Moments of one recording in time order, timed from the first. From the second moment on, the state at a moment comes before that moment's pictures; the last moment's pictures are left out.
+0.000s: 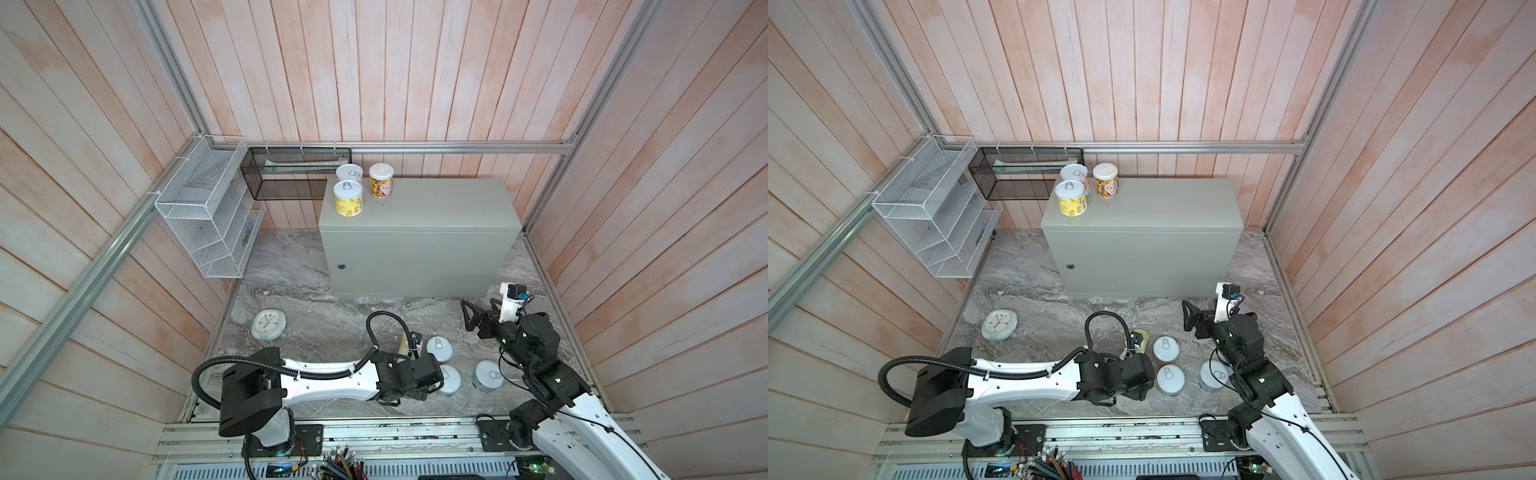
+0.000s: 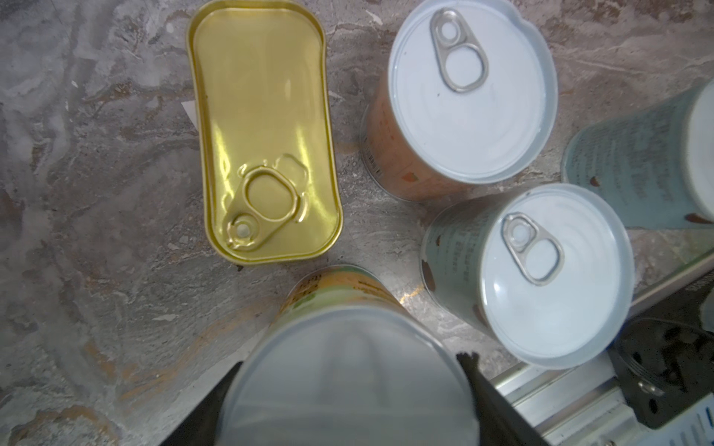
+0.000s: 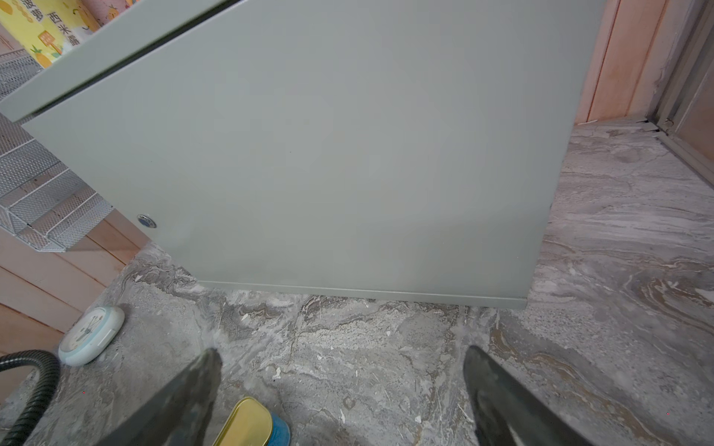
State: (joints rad) left arm -1.31 1.58 1.02 -0.60 -0.28 -0.88; right arm 0.45 0.57 0.47 -0.14 0.07 0.38
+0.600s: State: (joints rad) left arm -1.08 1.34 0.83 -0.61 -0.27 -0.85; right arm 0.45 0.73 0.43 0.00 -0.04 0.41
